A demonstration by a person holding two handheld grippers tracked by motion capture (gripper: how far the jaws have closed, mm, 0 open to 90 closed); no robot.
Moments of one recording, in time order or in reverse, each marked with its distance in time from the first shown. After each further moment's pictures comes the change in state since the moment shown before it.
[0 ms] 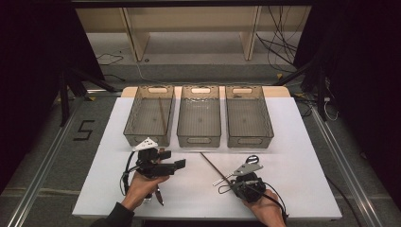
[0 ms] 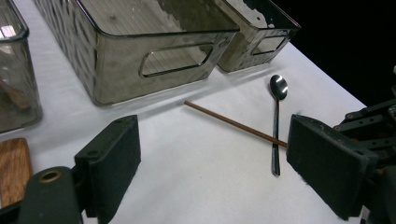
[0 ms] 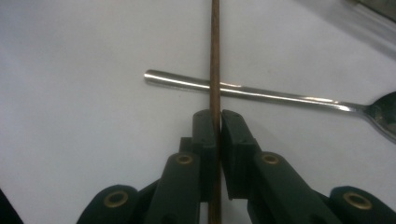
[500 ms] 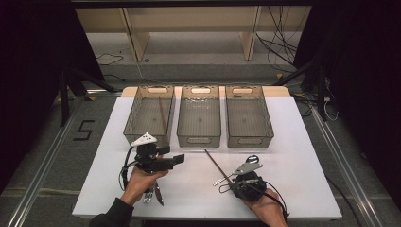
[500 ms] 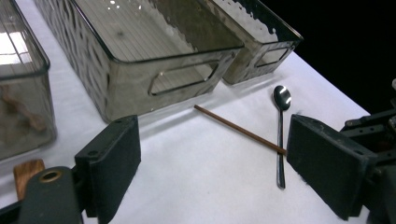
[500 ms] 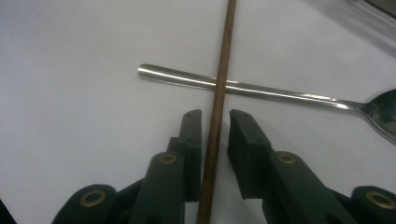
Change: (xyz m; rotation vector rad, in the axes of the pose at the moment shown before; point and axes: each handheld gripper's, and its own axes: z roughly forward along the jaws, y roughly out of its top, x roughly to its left) left arm 0.005 0.010 -0.002 -0.012 0.008 0.013; right arm -0.003 0.001 0.002 0.024 -0.001 -0.017
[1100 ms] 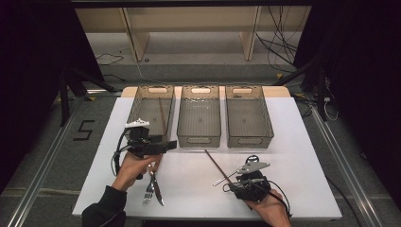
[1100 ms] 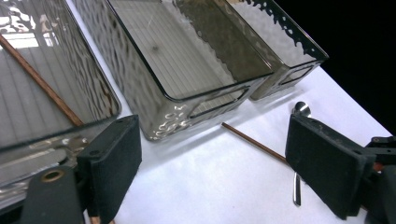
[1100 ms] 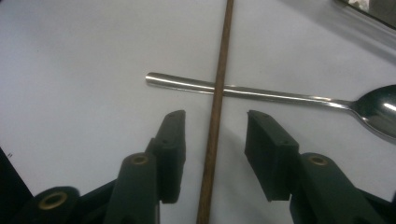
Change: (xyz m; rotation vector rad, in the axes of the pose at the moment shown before) left arm 0.020 0.039 -0.011 0.035 0.053 -0.048; right arm -0.006 -0.002 -0.012 -0.038 0.039 0.033
